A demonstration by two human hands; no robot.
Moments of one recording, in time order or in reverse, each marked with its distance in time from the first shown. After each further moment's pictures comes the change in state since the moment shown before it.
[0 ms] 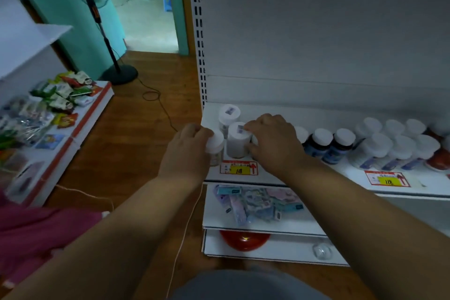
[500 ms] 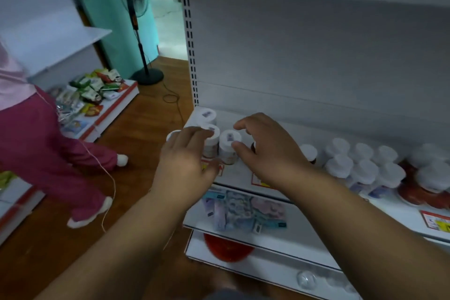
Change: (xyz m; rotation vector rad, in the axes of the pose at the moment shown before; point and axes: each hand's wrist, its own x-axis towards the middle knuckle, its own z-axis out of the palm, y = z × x) left_hand -0.045 0.124 -0.019 0.000 0.253 0.022; right_hand -0.049 0.056 -0.076 0.363 0.043 -0.242
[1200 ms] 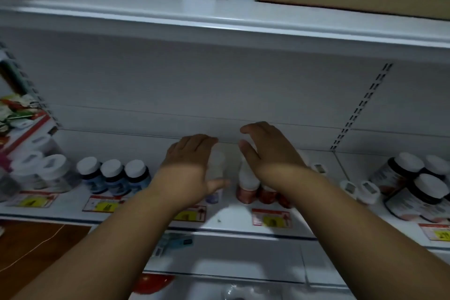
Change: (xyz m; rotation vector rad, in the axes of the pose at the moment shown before) left_hand 0.076 0.314 0.153 -0.068 -0.230 0.266; right_hand -0.139 0.278 -0.206 -0.149 0.106 0.171
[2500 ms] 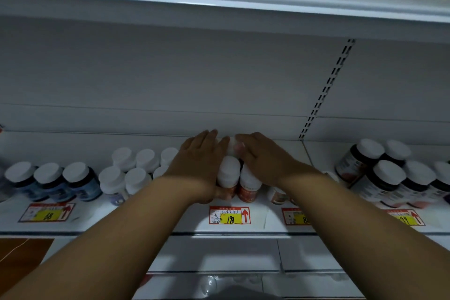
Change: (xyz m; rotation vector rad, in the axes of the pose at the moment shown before) left_hand 0.062 0.070 0.077 0.172 -0.350 0.082; right_hand -0.017 0.125 0.009 0.078 -0.271 0.144
